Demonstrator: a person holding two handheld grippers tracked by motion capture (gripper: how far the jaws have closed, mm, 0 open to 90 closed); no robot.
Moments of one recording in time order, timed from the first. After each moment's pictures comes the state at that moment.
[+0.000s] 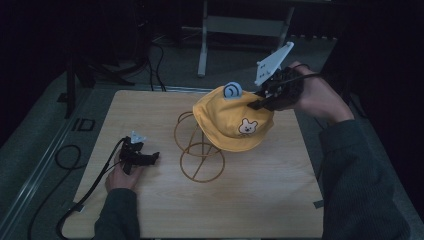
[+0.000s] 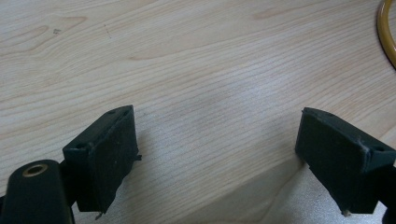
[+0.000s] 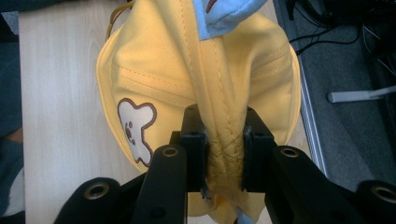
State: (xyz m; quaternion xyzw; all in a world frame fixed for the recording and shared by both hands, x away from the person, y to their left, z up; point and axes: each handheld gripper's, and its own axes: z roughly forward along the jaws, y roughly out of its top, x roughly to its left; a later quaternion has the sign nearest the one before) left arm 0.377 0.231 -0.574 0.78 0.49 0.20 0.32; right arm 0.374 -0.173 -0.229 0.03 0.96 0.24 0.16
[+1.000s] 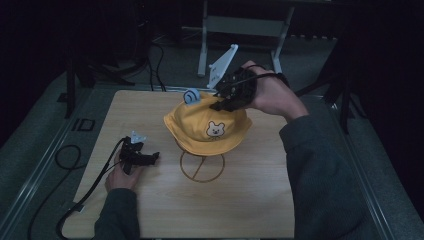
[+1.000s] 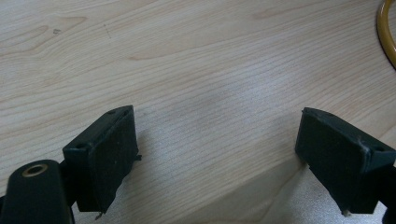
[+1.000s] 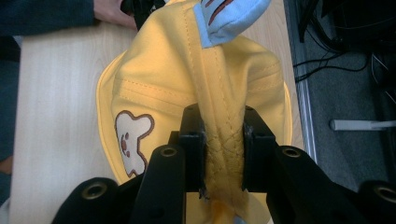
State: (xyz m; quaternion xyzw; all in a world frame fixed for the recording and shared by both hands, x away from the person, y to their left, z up) left arm 0.377 0.231 -0.574 0.78 0.49 0.20 0.32; right arm 0.376 -0.086 -0.241 -0.02 0.96 0.23 0.16
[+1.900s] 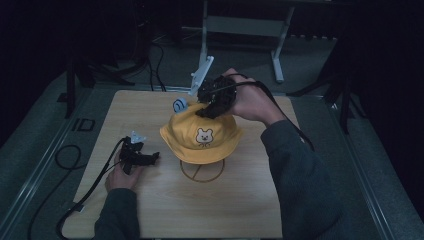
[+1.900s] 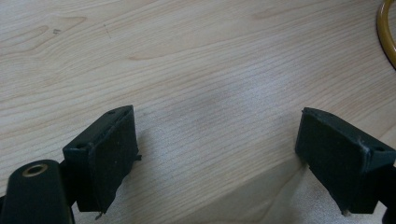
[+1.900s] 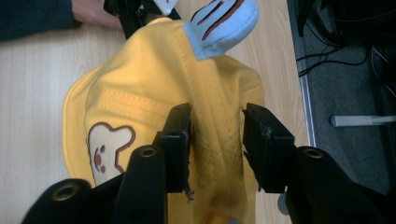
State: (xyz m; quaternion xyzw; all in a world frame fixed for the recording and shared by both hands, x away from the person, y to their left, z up) left arm 0.377 0.231 -0.574 0.78 0.49 0.20 0.32; right arm 0.385 -0.051 -0.273 -0.01 0.96 0.22 0.16
